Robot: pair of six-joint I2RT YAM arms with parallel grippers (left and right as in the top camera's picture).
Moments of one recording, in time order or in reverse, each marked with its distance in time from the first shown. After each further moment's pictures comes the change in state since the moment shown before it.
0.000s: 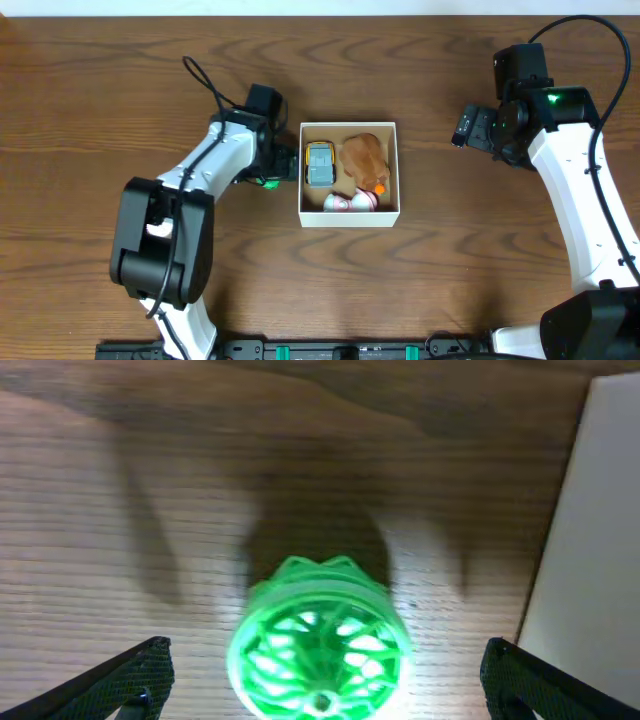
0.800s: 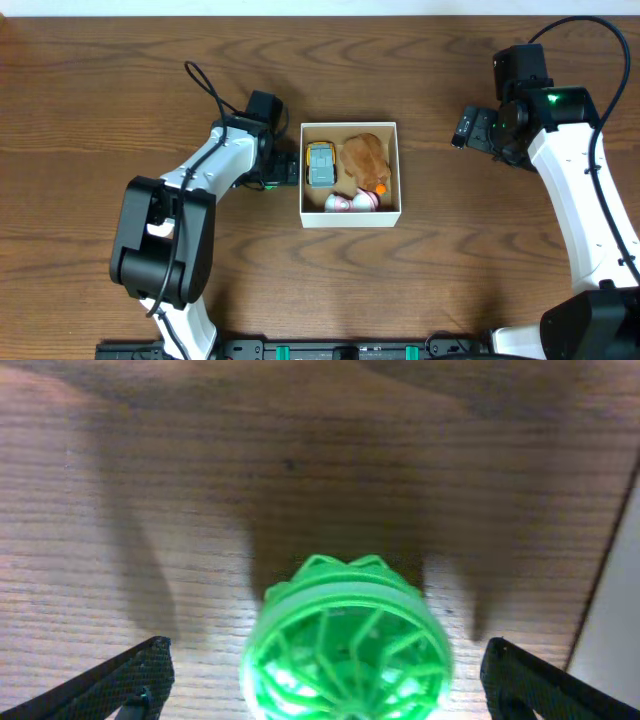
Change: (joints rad) left arm 0.006 0.001 -0.048 0.042 -0.028 0.000; right arm 0.000 0.000 0.000 -0.008 0.000 0.000
